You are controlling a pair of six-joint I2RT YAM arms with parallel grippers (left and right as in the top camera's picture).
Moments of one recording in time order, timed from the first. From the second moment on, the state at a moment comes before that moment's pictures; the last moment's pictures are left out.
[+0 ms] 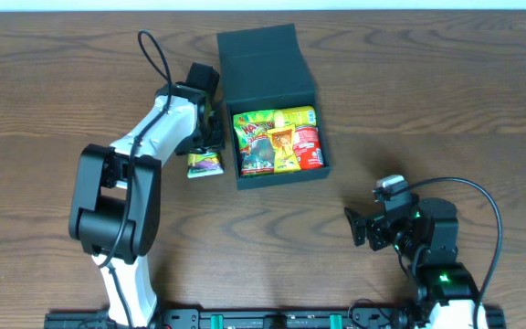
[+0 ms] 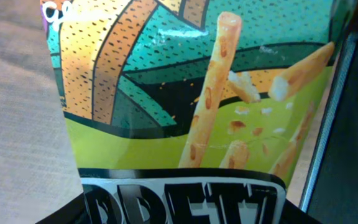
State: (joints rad) left arm -0.27 2.02 1.39 -0.82 -0.03 -0.41; right arm 0.04 0.70 0.20 -0.25 -0.32 -0.14
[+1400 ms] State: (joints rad) left arm -0.67 1.73 1.39 -0.81 -0.27 -0.75; right arm 0.04 0.70 0.20 -0.25 -0.32 -0.14
